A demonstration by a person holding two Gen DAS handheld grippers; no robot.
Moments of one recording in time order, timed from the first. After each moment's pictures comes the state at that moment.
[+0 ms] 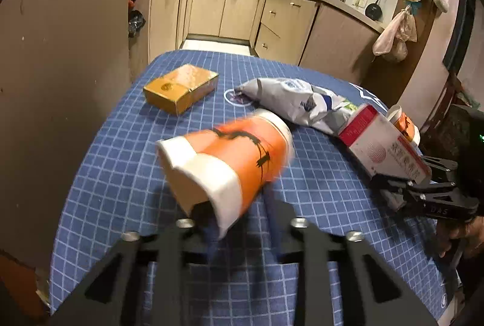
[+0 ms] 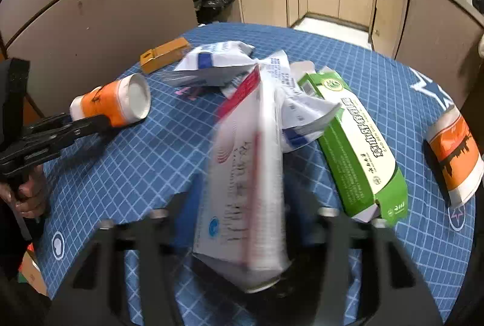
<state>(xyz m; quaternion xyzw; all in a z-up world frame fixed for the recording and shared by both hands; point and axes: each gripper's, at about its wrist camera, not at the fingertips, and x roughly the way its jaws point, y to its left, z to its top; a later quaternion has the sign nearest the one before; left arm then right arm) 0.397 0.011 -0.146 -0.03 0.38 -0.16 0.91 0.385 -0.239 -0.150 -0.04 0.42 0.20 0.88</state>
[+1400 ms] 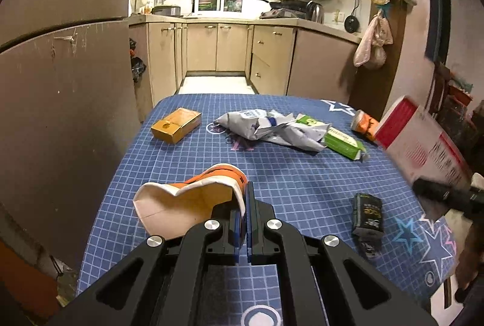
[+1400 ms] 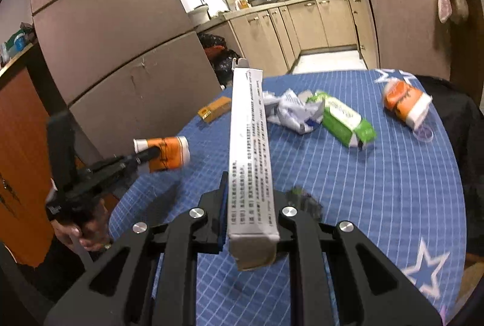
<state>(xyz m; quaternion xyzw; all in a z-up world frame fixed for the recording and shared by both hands) 0.293 -0.012 -0.085 0.02 0.29 -0.15 0.94 0.232 -0.279 -0.089 0.13 0.32 0.20 0.92</state>
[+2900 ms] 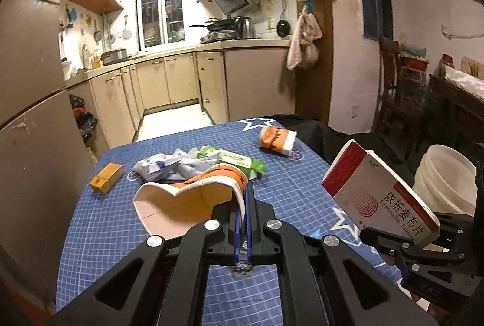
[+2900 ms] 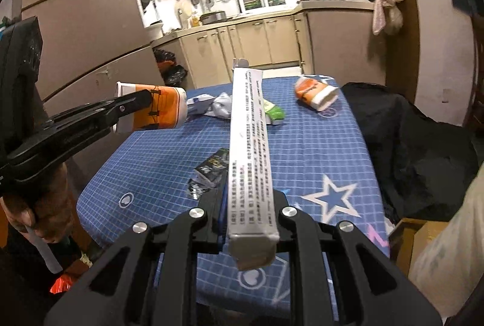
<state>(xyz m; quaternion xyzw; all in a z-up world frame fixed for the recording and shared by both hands) 0.212 -0.164 -0.036 0.10 0.23 -0.25 0.94 0.122 -0.331 -0.088 0.11 0.29 0.06 0.95</state>
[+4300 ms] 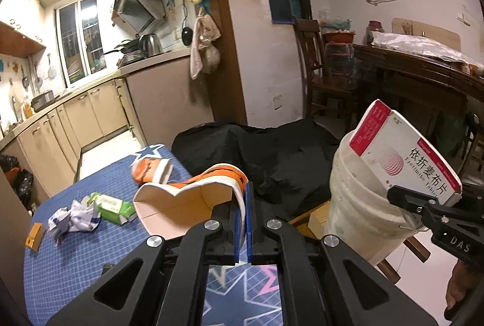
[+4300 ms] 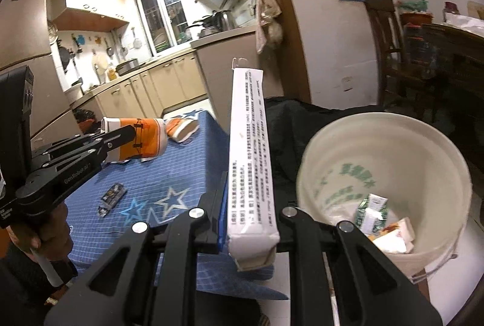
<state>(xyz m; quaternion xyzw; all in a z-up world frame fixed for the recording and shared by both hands) 0.147 -0.349 -0.043 0.18 0.20 -0.40 0.88 -0.001 -0.483 -0.081 0.18 0.22 -0.15 0.95</state>
